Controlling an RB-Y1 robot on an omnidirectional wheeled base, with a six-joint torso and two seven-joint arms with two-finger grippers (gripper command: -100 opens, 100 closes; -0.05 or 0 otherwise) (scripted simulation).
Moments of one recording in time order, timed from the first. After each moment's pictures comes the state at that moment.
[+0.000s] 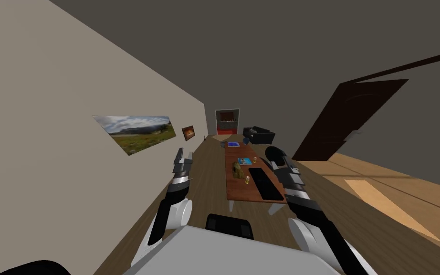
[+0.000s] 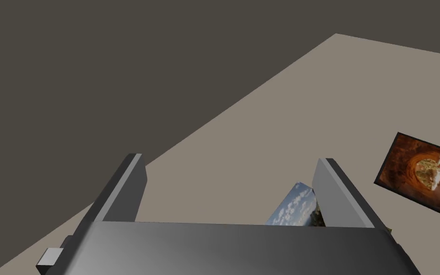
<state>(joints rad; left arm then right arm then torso) 0.54 -0.04 -0.04 -2.35 0.08 -0.40 -0.06 0.50 -0.13 -0.07 -2.16 -0.13 -0.35 -0.11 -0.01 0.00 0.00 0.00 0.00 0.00</state>
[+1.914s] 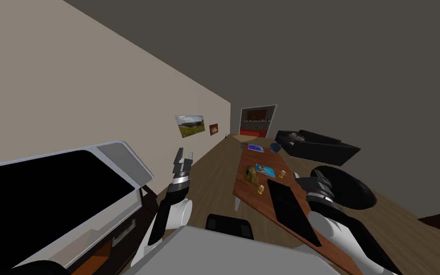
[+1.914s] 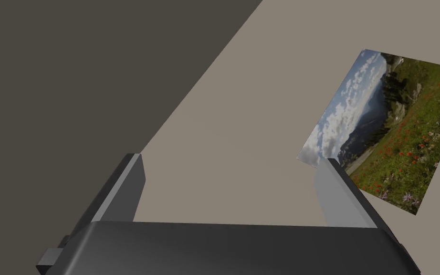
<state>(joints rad) 0.54 -0.04 -0.04 -2.35 0.08 -0.40 -0.06 0.29 -0.26 -0.38 -1.68 -0.73 -0.26 -0.10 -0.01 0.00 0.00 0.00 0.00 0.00</state>
